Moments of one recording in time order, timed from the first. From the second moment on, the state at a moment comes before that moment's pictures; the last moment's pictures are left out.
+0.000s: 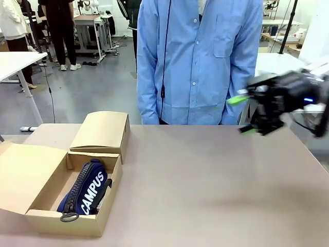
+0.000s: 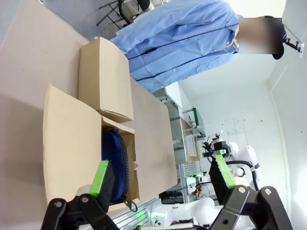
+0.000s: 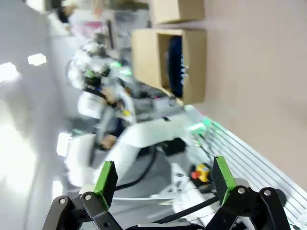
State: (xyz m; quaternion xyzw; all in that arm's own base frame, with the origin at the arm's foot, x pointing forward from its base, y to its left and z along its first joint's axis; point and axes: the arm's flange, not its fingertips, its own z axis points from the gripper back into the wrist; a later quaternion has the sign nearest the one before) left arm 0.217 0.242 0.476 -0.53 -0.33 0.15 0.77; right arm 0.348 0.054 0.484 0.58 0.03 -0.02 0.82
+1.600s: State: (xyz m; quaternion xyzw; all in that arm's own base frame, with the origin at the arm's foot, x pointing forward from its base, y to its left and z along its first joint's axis) left arm 0.222 0.240 0.483 -0.51 -0.36 0.11 0.77; right arm 0.320 -0.095 0.419 0.67 -0.04 -0.13 0.73
